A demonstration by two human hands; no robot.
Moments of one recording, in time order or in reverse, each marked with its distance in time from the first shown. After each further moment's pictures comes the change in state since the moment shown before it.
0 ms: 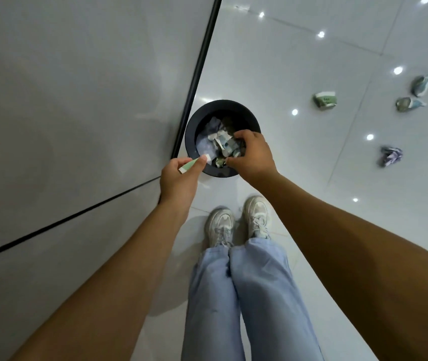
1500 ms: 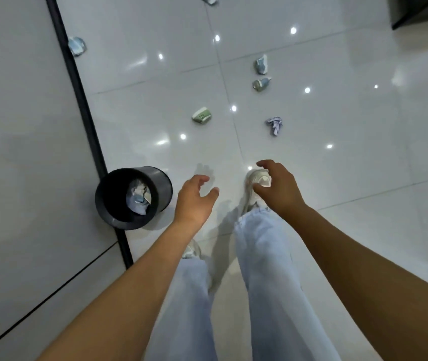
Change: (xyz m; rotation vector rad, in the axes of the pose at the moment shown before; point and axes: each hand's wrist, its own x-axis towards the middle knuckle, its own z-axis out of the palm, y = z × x) left_hand -0.190 0.071 0.219 0.654 -0.562 0.460; right_hand -0.169 0.203 -0.248 0.270 0.336 0.320
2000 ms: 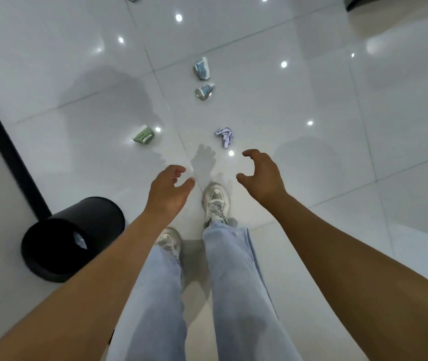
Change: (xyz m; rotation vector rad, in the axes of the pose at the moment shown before) left_hand 0.120 0.150 0.129 0.149 -0.108 -0.022; right_hand 0.158 0.101 -0.134 0.034 0.017 0.111
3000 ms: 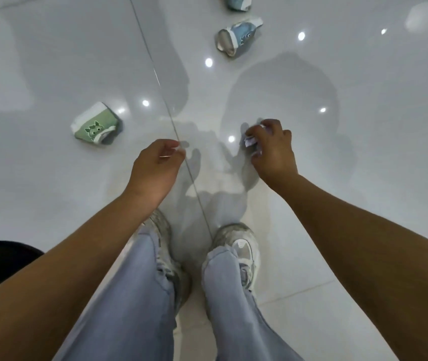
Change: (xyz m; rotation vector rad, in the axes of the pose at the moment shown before) left_hand 0.344 -0.158 0.099 -0.133 -0.005 -0.092; right_hand 0.340 0.144 0.228 -0.235 0.096 -0.155
